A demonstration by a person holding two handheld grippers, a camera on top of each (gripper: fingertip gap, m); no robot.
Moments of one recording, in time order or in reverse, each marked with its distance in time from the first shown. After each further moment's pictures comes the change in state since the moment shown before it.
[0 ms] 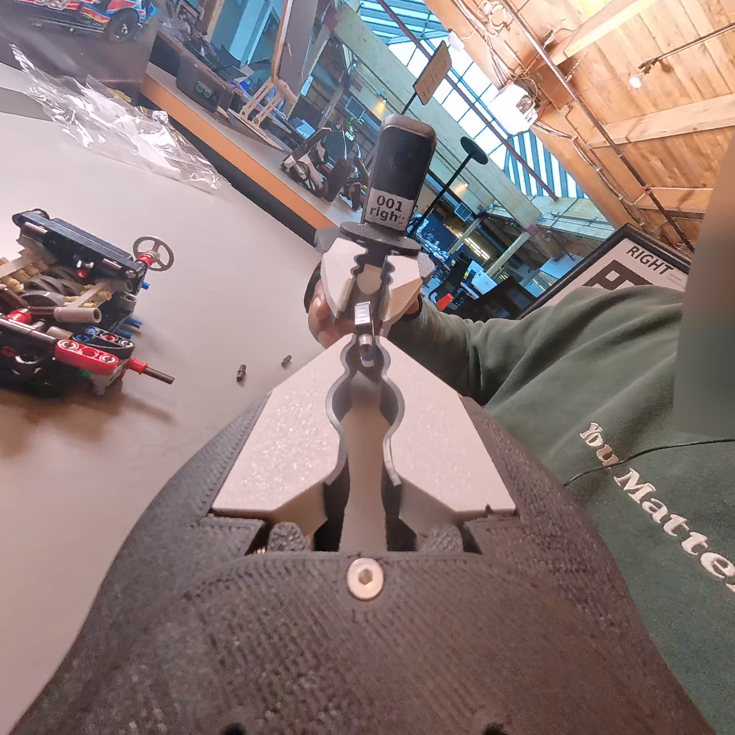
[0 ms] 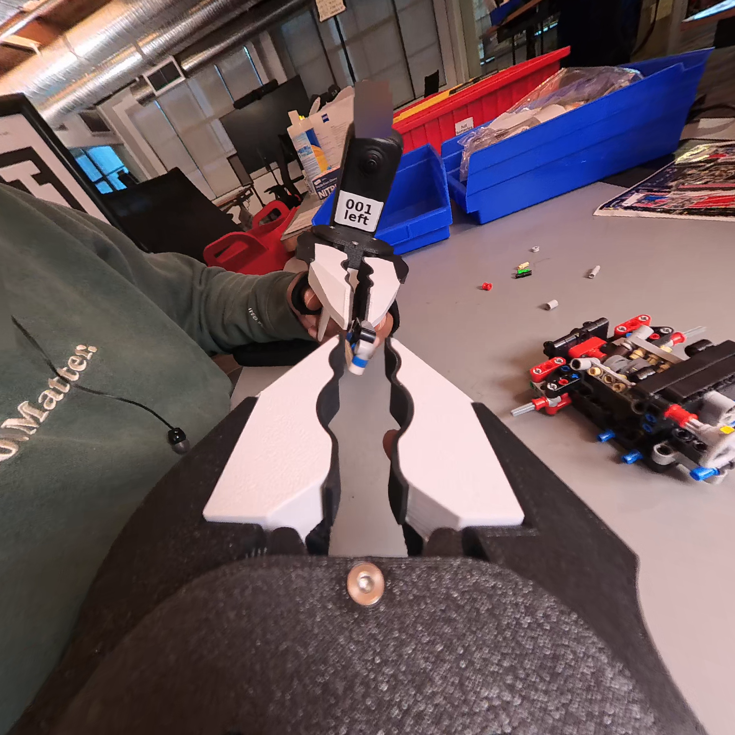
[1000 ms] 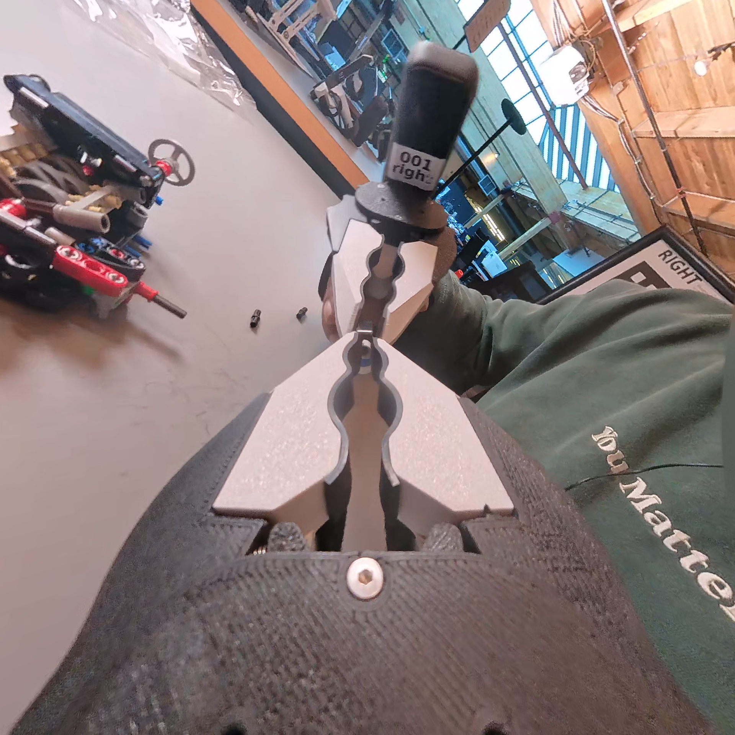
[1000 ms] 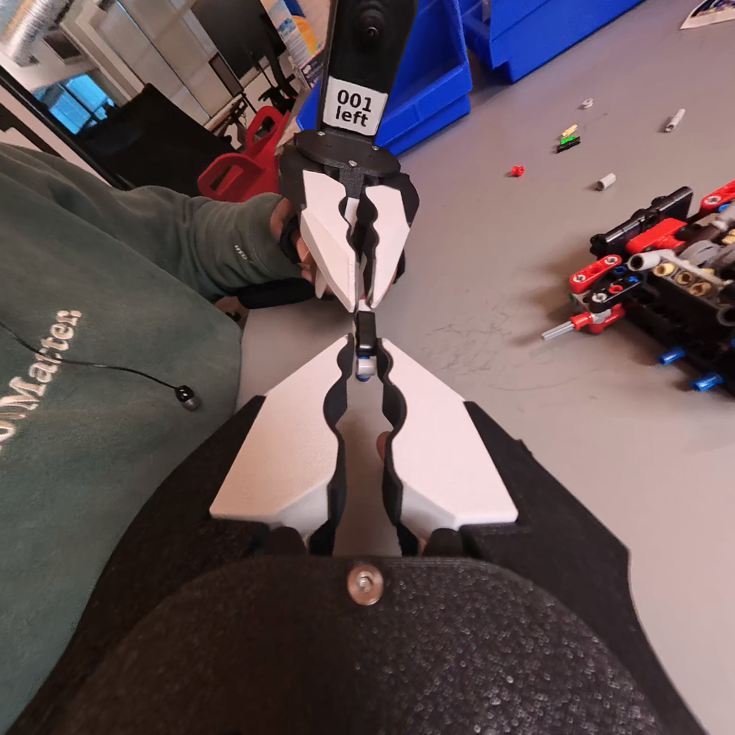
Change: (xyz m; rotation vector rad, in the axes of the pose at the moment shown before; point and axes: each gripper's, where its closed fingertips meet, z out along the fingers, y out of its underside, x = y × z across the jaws) left arm -0.020 0.026 0.004 -0.111 -0.062 -0.141; right arm 0.004 0.047 0.009 -0.235 -0.030 0.144
